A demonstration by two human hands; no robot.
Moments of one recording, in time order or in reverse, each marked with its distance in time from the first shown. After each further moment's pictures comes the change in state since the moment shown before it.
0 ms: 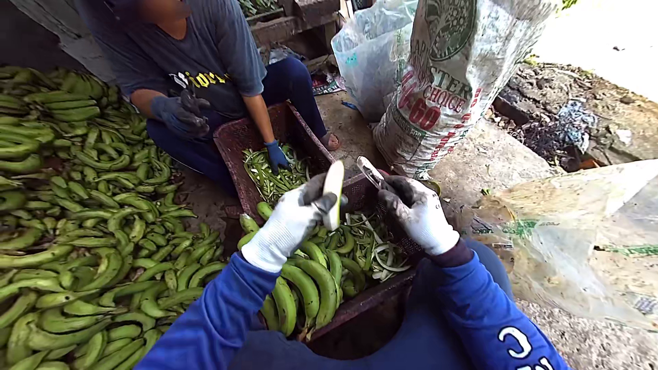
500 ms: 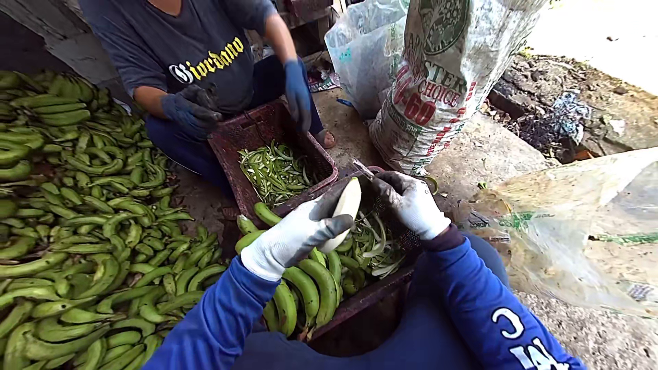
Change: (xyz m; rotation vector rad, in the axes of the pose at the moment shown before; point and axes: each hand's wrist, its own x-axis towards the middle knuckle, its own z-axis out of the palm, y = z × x) left_hand -0.008 0.005 0.010 -0.214 -0.339 -0.084; right_hand 0.012 0.003 0.003 -0.025 -0.081 0.118
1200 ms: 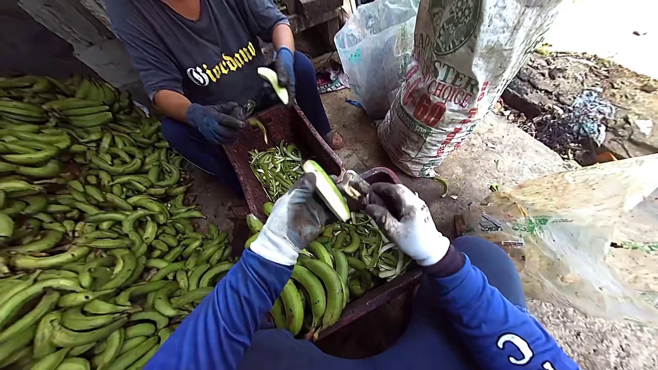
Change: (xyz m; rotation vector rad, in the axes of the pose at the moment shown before) left_hand 0.019 -0.019 -0.016 -0.725 0.374 0.069; right_hand -0.026 -0.012 0.025 0.122 0.053 -0.228
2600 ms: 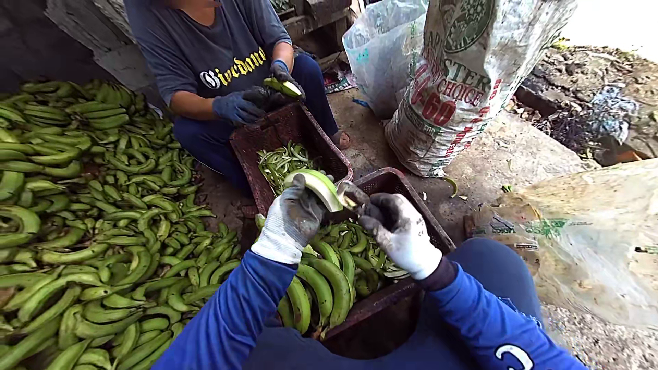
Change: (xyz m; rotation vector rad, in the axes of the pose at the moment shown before) left_hand 0.000 0.009 -0.003 -0.223 0.207 0.059; right_hand -0.012 -0.012 0.030 0.055 0.070 0.043
